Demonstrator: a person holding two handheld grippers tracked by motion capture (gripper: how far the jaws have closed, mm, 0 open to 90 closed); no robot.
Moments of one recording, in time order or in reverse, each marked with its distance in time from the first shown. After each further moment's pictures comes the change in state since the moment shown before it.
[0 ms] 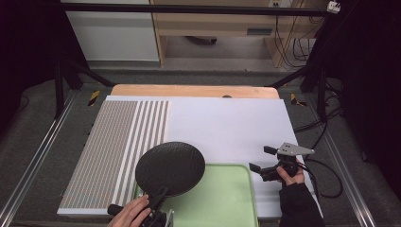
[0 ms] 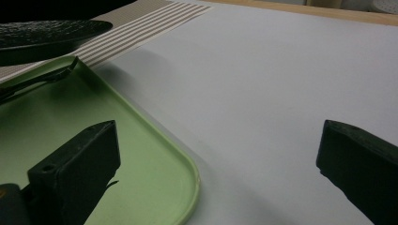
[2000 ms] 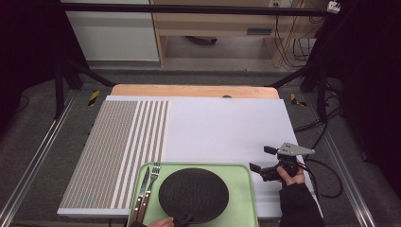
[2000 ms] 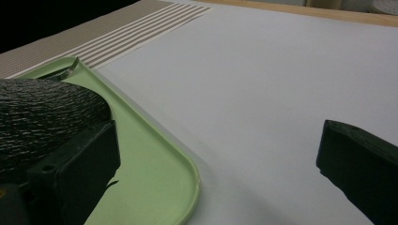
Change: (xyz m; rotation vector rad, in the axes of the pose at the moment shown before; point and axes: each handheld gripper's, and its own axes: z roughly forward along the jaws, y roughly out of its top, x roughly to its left) left arm -0.034 0.051 -0.002 -0.120 -0.178 0.054; right arm 0.000 0.000 -0.001 -0.004 0.001 0.003
